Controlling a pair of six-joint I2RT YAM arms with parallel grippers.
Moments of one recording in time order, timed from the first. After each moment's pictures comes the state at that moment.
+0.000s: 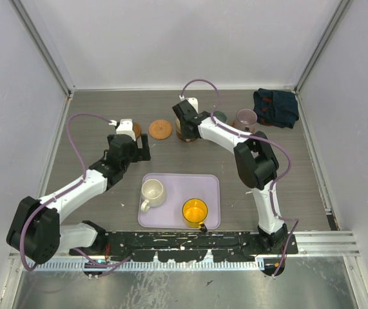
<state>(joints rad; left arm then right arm) -0.48 1.23 0.67 0.05 -0.32 -0.33 0.64 2.13 1.71 -0.51 0.33 0.46</state>
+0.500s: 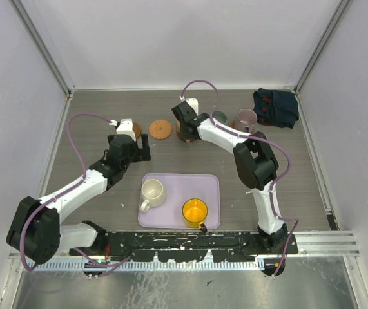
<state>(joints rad) -0.48 1.23 0.67 0.05 -0.31 -0.33 0.64 2.13 1.69 -0.48 0.36 0.48</state>
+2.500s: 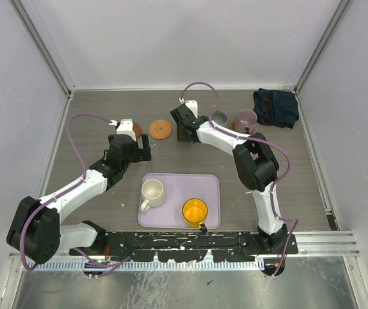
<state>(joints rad) -0.48 1.23 0.67 0.05 -0.29 -0.34 0.67 2.11 1.64 -0.45 0.39 0.50</state>
